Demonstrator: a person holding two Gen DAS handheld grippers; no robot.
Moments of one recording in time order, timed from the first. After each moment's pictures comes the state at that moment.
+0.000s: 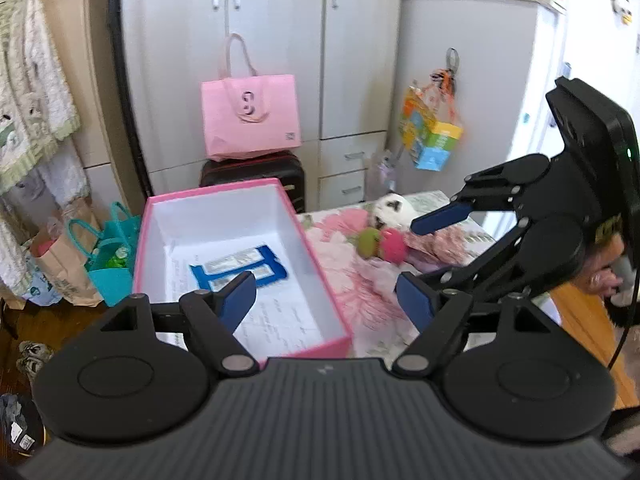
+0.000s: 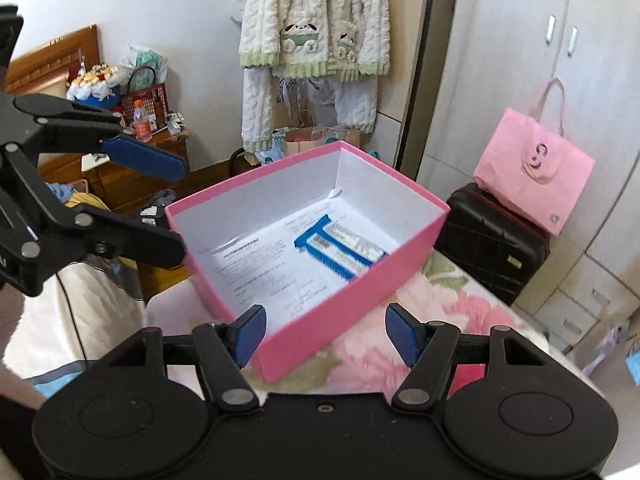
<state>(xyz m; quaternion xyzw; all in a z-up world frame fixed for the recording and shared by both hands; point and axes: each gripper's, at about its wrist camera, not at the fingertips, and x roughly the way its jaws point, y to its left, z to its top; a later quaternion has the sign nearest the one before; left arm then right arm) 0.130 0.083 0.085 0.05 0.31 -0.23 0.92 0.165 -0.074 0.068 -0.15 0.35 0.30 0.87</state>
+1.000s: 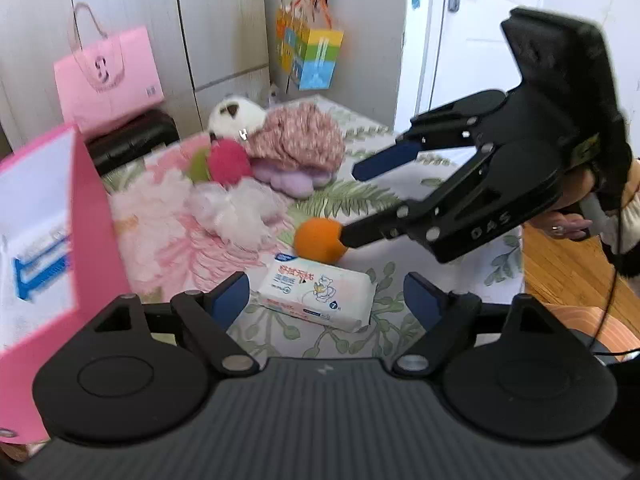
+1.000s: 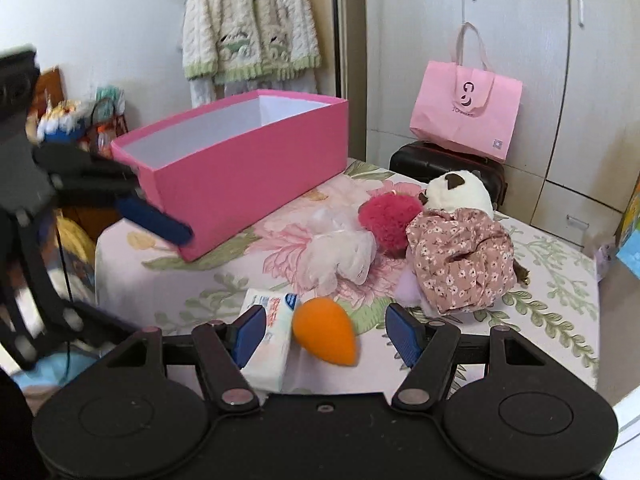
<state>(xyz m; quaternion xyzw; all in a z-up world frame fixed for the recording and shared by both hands) 0.131 -0.061 -0.054 0.14 0.35 -0.36 0.85 0.129 -0.207 -0.060 -0.05 0.32 0.27 0.91</state>
